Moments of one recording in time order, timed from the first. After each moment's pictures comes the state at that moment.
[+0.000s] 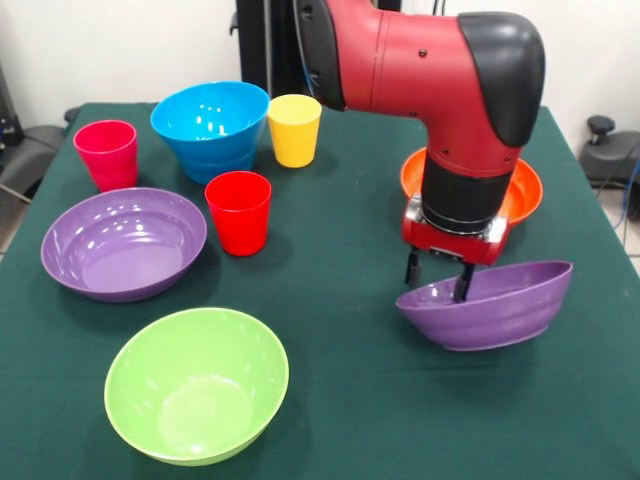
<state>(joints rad) 0.01 -0.26 -0.11 1.35 0.18 0.48 1.98</state>
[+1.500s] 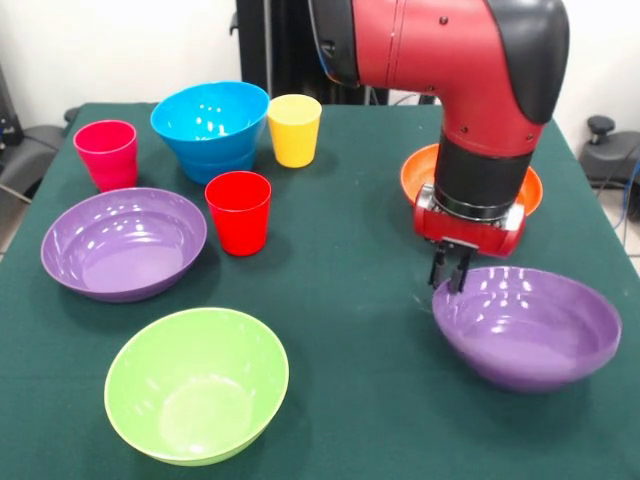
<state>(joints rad) 0.04 -0.30 -0.13 1.33 0.18 0.48 1.98</state>
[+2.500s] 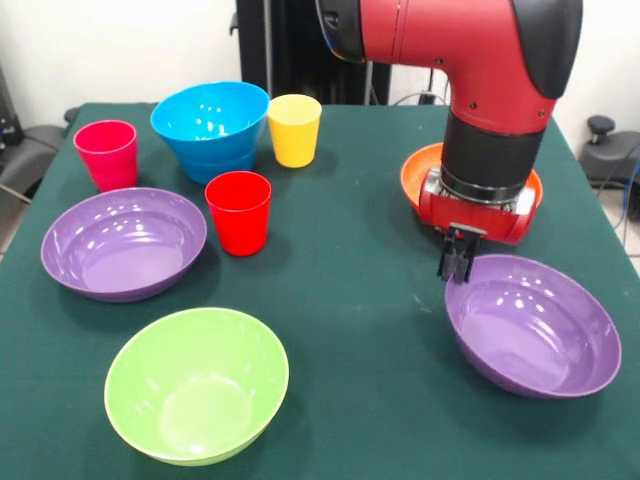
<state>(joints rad) 0.04 -0.36 -0.13 1.36 0.18 0.48 1.98</state>
